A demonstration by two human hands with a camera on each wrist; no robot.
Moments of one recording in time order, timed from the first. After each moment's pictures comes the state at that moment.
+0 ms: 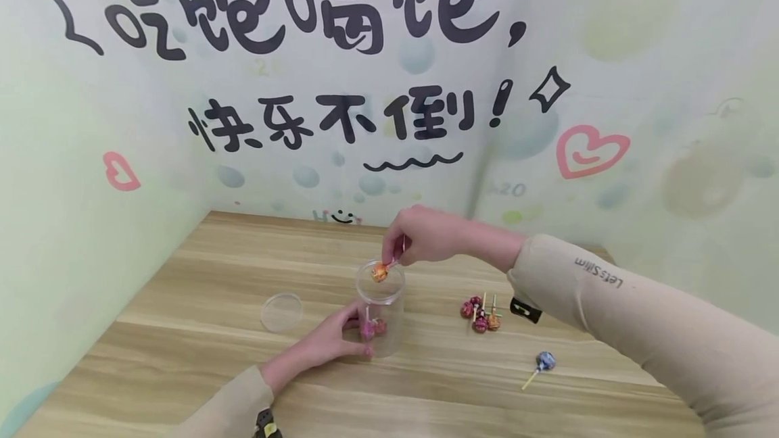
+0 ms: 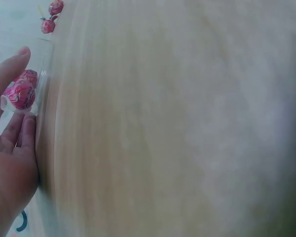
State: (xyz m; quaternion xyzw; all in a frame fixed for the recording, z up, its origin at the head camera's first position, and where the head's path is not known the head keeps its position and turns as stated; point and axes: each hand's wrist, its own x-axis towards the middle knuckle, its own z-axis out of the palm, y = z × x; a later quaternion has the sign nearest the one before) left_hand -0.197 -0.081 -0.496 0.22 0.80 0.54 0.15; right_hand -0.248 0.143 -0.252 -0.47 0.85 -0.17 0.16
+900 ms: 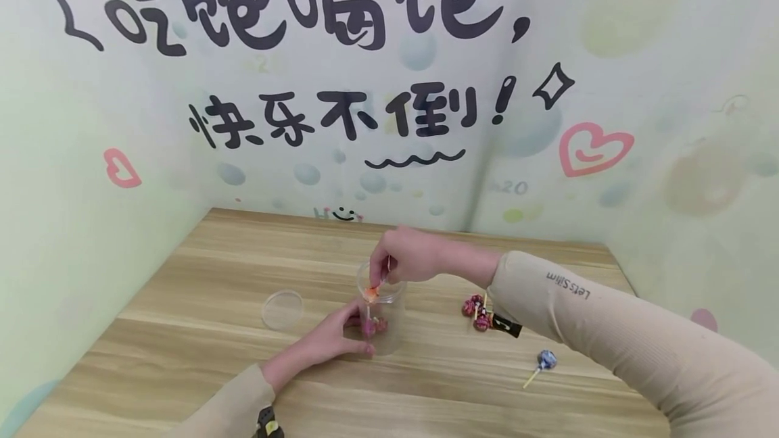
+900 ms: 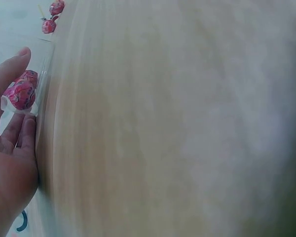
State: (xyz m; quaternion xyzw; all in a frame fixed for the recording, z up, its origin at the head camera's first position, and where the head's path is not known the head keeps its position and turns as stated) left_hand -0.197 -0.082 -0.499 0.23 0.80 0.54 0.13; right_hand -0.242 0.121 -0.283 -0.48 0.84 -0.17 0.19
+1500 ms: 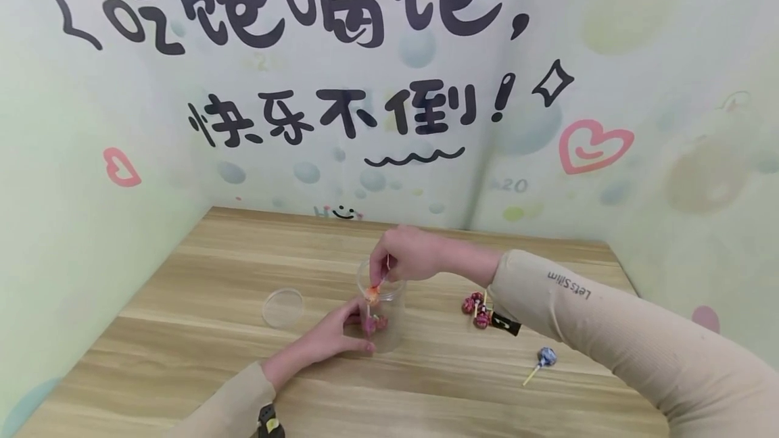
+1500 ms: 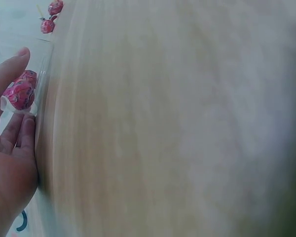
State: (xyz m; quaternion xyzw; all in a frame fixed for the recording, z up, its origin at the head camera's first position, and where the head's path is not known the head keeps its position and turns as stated) left_hand -0.197 -0.082 -0.494 0.24 0.79 0.55 0.15; right_hand -0.241 0.124 -0.284 -0.50 0.83 -0.16 0.18
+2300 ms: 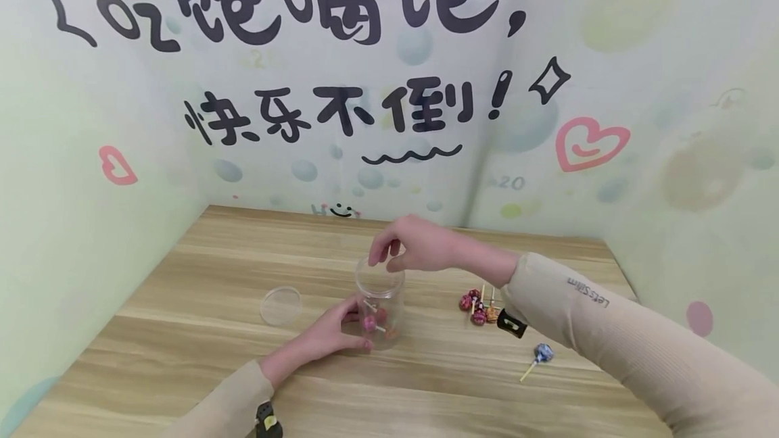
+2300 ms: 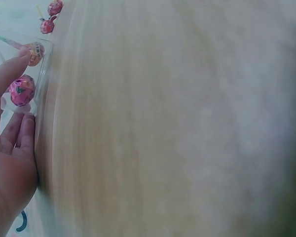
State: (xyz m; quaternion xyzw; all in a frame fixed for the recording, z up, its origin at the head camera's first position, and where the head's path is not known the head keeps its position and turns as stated) left_hand -0.197 -0.081 -0.496 0.23 0.80 0.54 0.14; right_hand -0.238 0.139 -0.279 -0.45 0.86 -0.21 0.13
